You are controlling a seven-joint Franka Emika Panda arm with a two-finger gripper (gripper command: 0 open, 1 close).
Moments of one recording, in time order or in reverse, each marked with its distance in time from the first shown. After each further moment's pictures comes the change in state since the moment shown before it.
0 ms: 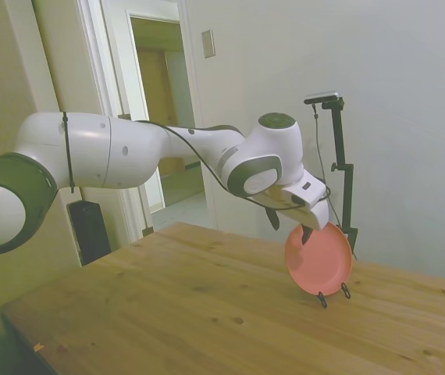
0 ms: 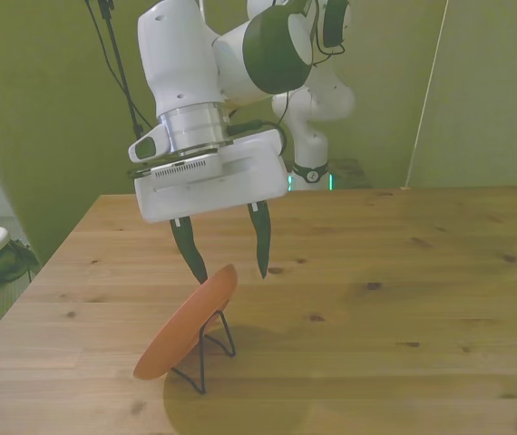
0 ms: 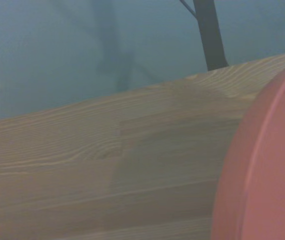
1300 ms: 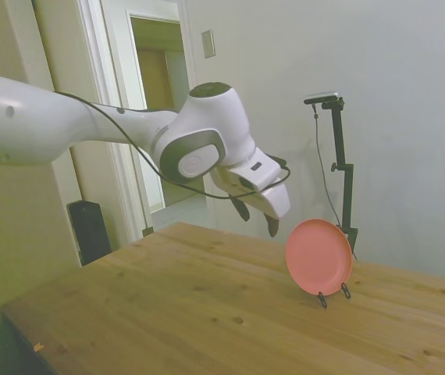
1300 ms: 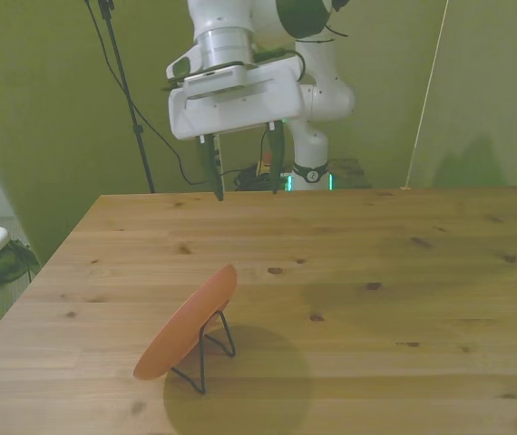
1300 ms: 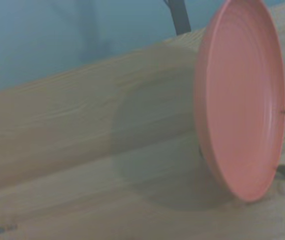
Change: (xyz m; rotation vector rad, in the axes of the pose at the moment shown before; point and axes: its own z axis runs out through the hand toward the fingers) arm -0.071 0.040 -0.099 0.005 0.087 0.074
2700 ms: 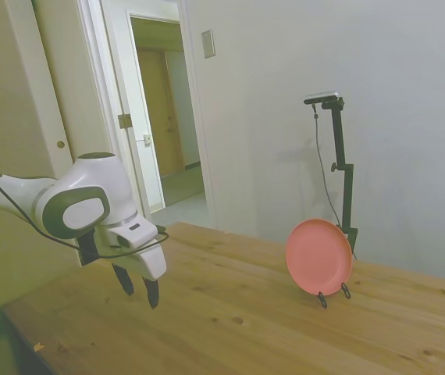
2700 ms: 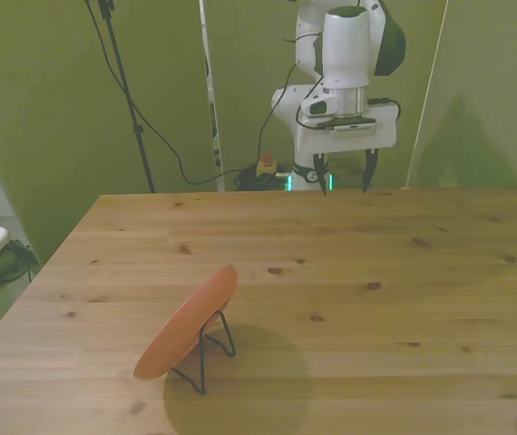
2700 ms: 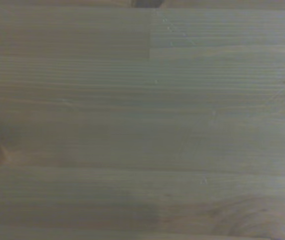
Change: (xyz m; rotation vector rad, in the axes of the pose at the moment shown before) arm -0.282 0.073 0.045 -0.345 -0.185 -0.270
